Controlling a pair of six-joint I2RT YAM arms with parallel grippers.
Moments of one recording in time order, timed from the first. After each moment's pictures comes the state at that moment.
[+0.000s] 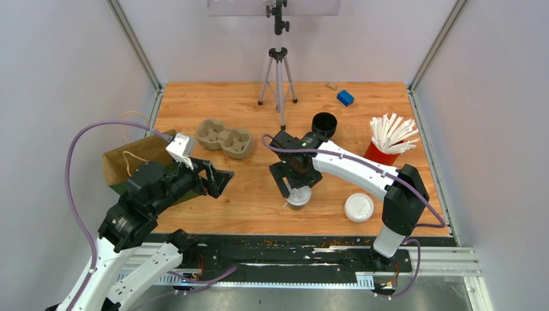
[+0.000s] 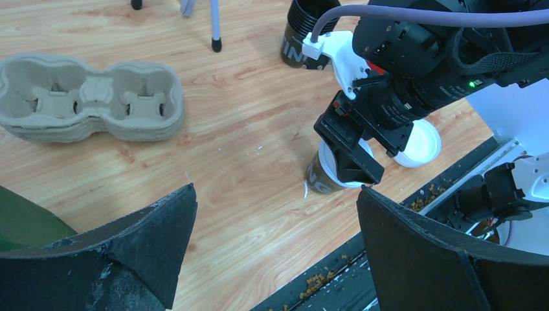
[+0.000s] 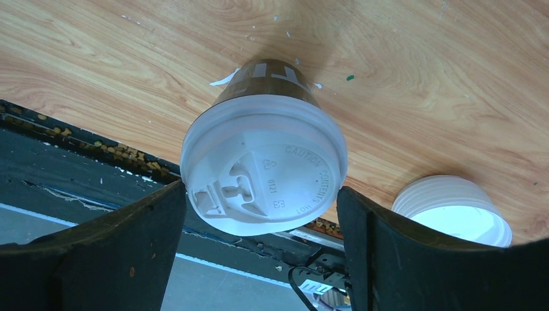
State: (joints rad) left arm -0.59 0.53 0.98 -0.70 0.07 -0.30; right arm 0.91 1.71 1.47 -1.12 0.07 0.43
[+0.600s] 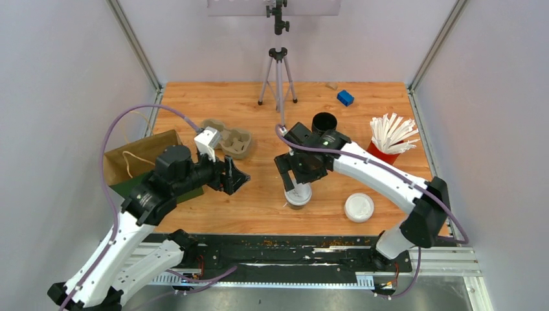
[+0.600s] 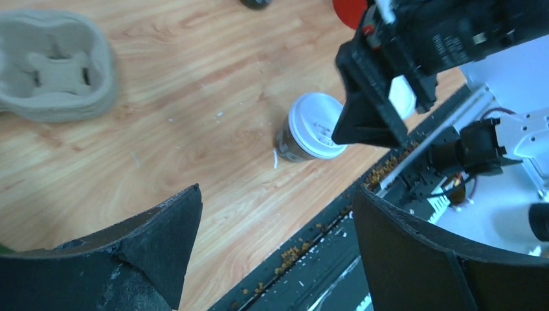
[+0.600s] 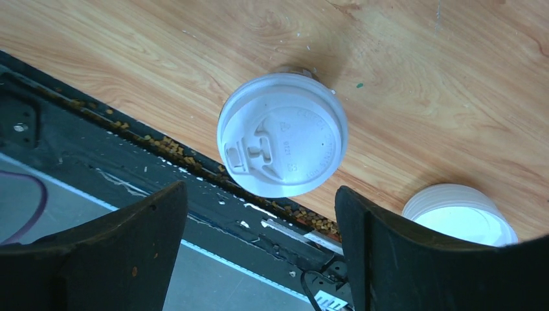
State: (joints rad) left arm -0.59 0.68 0.96 -0.66 0.22 -0.33; right arm 0.88 1.58 1.46 -1.08 0.01 0.43
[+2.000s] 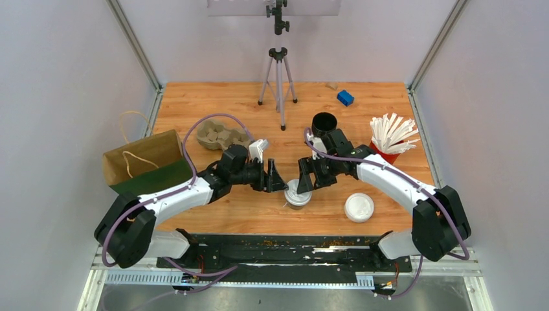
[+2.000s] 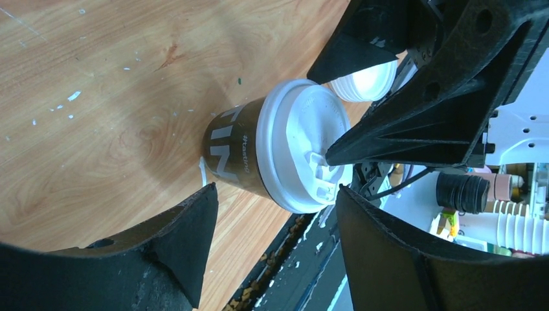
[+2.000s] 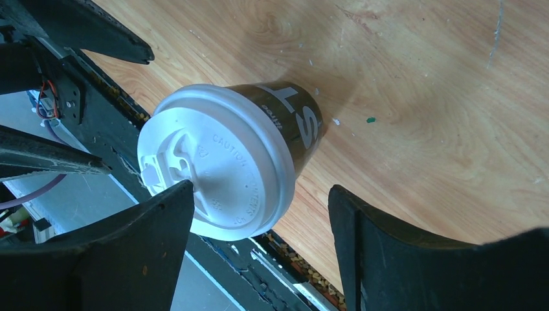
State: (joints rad) left arm -0.69 1.29 0.64 0.11 0.48 -0.64; right arm 0.55 1.40 0.96 -0.62 -0.47 0.24
